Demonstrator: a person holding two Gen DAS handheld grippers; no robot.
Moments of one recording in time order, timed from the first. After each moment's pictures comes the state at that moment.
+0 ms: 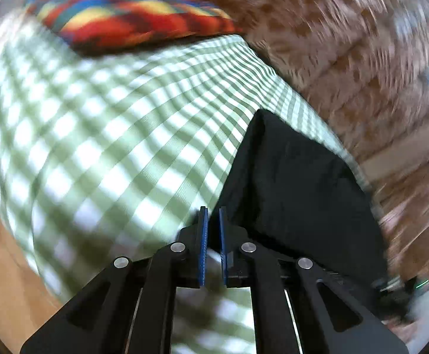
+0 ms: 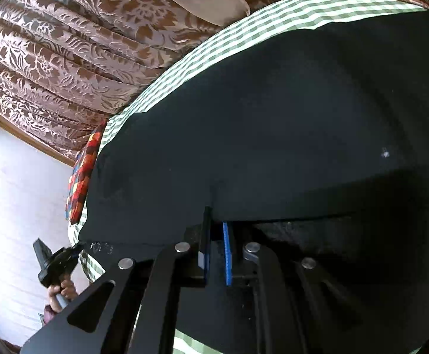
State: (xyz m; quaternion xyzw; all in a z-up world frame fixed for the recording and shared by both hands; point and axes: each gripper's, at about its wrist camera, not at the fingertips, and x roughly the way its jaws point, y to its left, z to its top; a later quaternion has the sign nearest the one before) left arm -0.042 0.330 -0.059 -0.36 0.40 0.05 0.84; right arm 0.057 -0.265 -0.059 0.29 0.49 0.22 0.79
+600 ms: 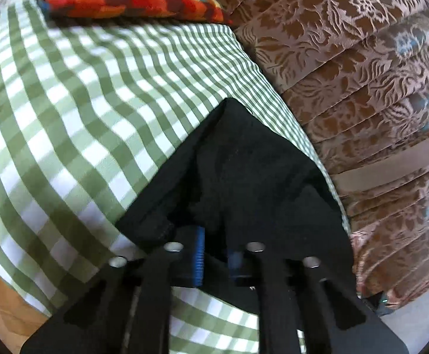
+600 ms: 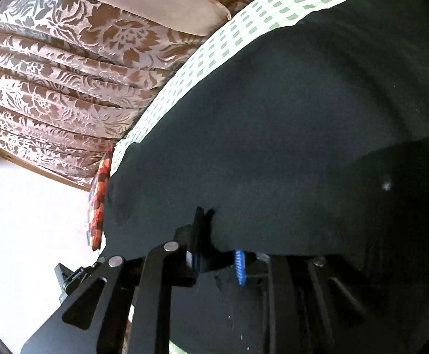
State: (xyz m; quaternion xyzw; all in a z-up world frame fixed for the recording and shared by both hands) left arm -0.012 0.286 -0.053 -0.39 0.39 0.04 0.83; right arm 0.077 -0.288 -0.066 0.36 0.48 0.21 0.77
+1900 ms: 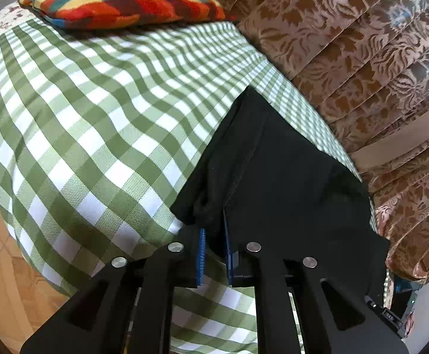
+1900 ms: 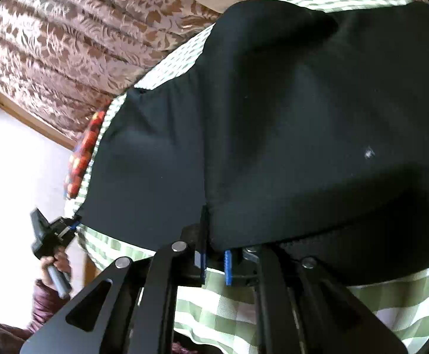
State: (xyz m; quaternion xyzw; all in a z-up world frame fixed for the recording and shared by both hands) left arm -0.038 0.296 -0.063 -0.33 0.41 0.04 0.85; right arm -0.004 -0.282 -0.066 0.28 0.50 0.23 0.79
